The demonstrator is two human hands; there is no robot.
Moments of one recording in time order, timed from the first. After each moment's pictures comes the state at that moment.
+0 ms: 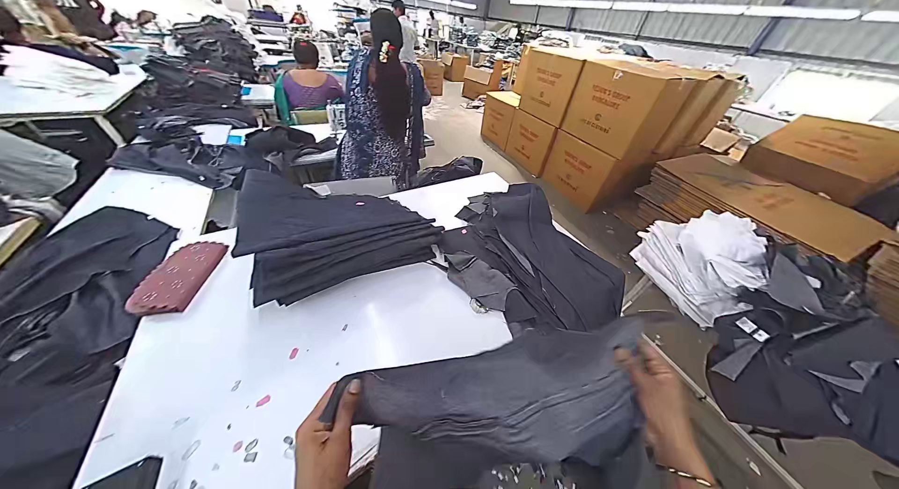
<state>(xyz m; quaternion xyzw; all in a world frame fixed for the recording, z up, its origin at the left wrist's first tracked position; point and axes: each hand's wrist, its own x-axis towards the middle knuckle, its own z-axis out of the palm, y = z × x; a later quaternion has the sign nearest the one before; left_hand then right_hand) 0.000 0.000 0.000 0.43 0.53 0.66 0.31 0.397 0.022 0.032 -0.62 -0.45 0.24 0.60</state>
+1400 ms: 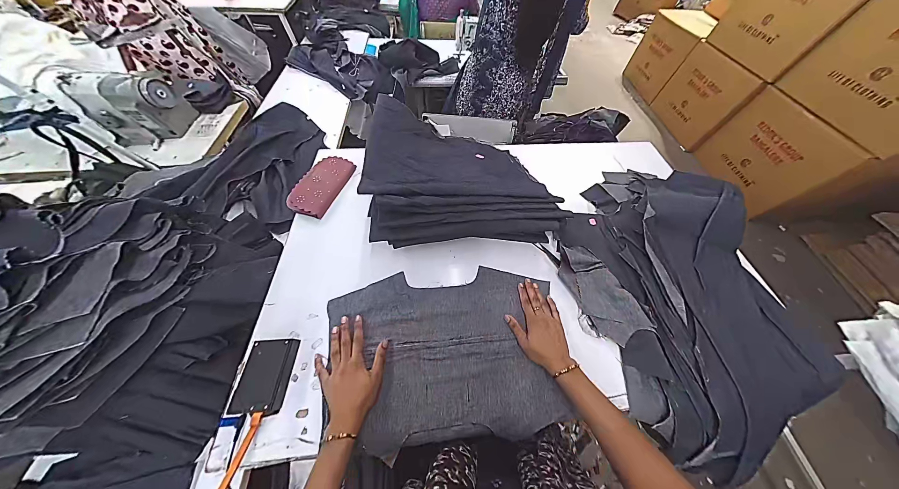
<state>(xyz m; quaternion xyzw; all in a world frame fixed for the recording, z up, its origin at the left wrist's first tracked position) -0.141 0.023 -0.185 0.42 0.89 0.19 0.03 0.186 0.234 -0.167 -0.48 -0.87 0.09 0.09</state>
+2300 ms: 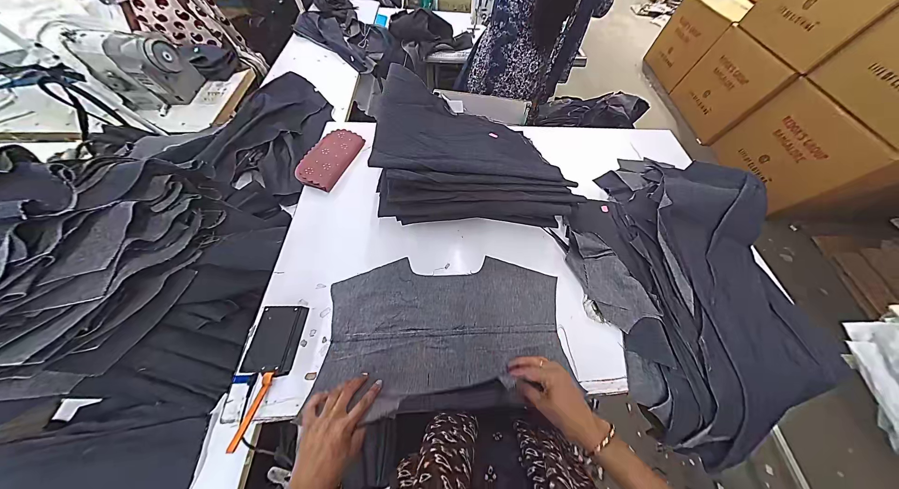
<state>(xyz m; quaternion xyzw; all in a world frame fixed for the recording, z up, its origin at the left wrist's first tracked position) -0.121 -0.096 -0.137 0.64 0.75 0.17 0.05 0.224 0.128 -0.108 -0.34 -0.86 0.37 0.12</state>
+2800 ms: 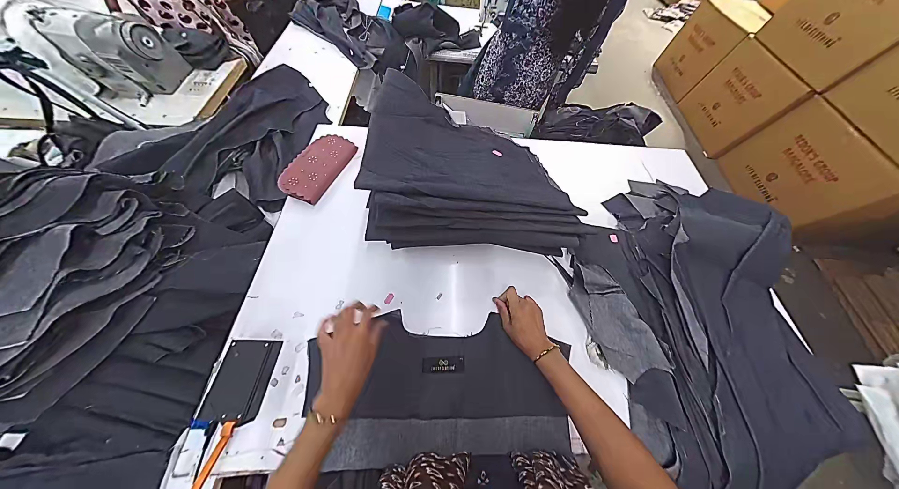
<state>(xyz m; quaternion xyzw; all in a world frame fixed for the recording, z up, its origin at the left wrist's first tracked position) -0.146 0.076 -0.118 0.51 0.83 0.21 0.09 0.128 0.277 -0.149 -0.40 -0.89 0.15 0.15</state>
